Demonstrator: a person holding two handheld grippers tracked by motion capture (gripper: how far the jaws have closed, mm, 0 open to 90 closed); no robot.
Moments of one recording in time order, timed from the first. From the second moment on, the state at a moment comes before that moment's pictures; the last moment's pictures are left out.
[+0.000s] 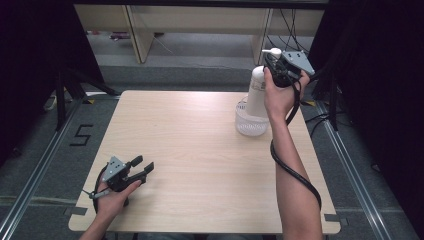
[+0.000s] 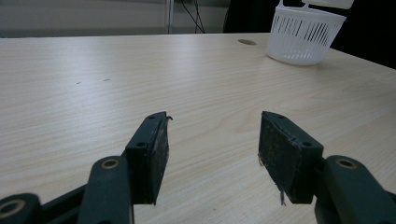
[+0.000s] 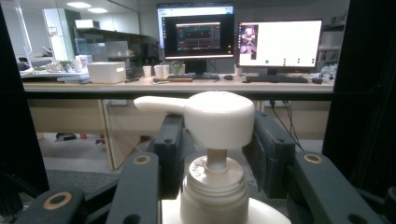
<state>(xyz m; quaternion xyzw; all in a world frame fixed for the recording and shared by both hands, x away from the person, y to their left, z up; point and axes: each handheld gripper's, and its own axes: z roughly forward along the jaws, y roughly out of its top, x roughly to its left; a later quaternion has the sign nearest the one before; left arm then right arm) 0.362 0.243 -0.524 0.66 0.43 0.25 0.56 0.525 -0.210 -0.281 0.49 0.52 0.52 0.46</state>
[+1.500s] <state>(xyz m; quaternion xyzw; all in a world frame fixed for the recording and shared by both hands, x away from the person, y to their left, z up) 0.362 0.243 -0.524 0.67 0.43 0.25 0.56 0.541 -0.207 -0.306 0.50 0.54 0.51 0.45</state>
